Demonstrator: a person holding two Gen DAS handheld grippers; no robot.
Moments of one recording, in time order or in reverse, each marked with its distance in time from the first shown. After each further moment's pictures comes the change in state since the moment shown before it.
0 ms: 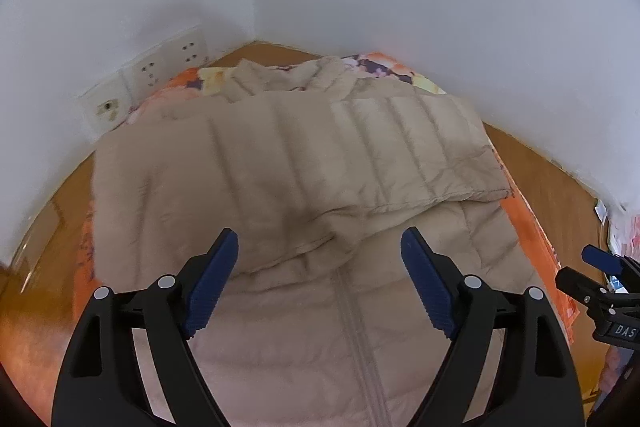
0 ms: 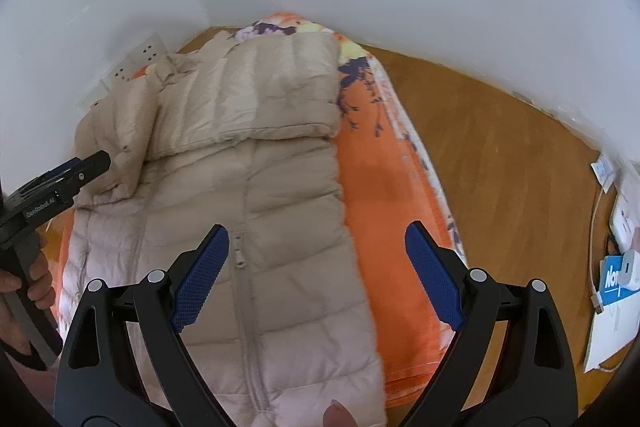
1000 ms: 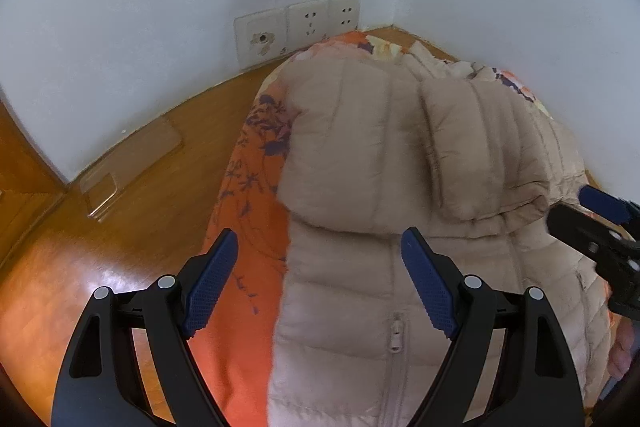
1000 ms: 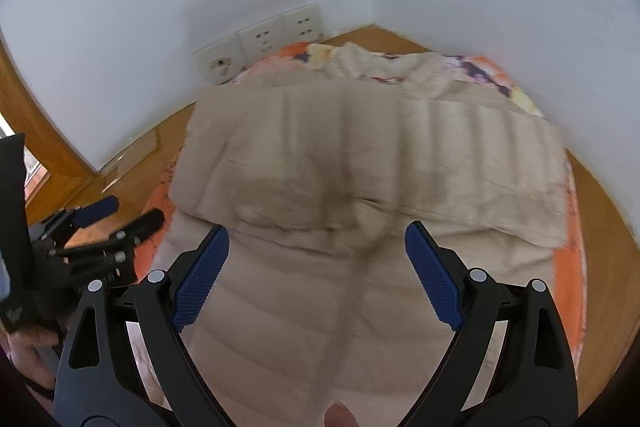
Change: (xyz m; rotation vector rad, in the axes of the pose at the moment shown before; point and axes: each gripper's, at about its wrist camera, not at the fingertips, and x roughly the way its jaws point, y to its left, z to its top) left arm -0.029 0.153 -0.050 -0.236 0.045 0.182; right arm 0.055 0.222 0.030 -0.334 0.019 0.208
